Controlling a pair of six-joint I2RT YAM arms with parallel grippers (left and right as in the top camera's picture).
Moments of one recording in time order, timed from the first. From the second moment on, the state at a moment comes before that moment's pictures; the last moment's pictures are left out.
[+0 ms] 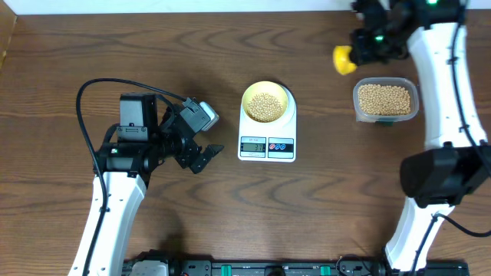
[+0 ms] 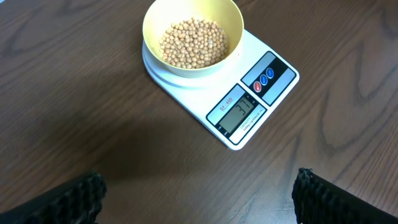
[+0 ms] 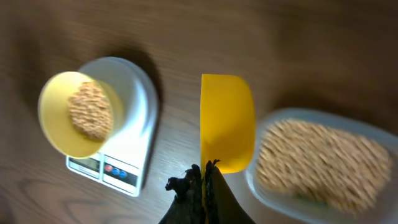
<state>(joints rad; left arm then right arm) -0.05 1.21 0.94 -0.71 0.57 0.68 0.04 2.10 2.28 -1.42 -0.29 -0.12</state>
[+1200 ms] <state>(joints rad) -0.05 1.21 0.94 -0.71 0.57 0.69 -0.12 2.10 2.10 -1.49 -0.12 -0.11</state>
